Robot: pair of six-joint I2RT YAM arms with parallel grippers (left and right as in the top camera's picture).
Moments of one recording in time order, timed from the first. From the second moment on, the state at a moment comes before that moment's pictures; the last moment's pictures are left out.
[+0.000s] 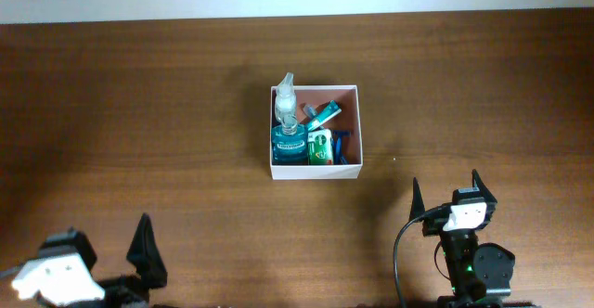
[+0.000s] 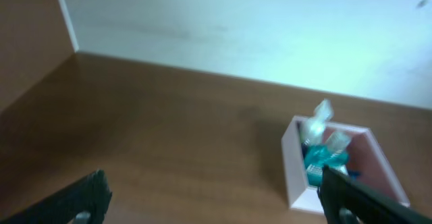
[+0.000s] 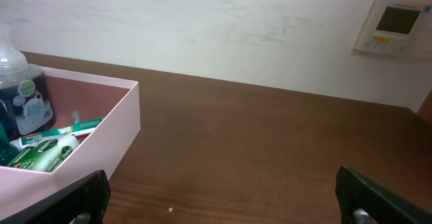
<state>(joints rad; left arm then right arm) -0.21 0.36 1.15 -1.08 -0.27 -0.23 -0.02 0.01 0.01 -0.07 -0.06 -0.13</state>
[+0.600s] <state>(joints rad) -0.04 0.02 0.75 -1.06 -0.15 -0.23 -0.02 0.01 0.01 -0.07 -0.06 -0.13</state>
